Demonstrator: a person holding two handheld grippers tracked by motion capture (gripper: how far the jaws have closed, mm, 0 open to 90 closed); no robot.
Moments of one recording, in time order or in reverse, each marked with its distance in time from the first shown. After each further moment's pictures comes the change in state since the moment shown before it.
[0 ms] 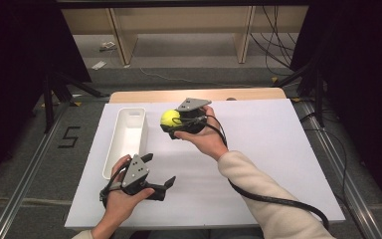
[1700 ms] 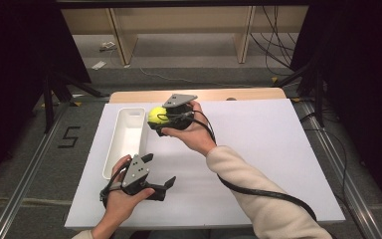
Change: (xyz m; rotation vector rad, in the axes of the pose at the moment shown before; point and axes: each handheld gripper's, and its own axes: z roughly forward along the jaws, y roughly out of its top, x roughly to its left) left arm 0.000 0.000 0.000 0.001 -0.005 0.001; right arm 0.015 0.024 0.022 -0.007 0.038 -0.027
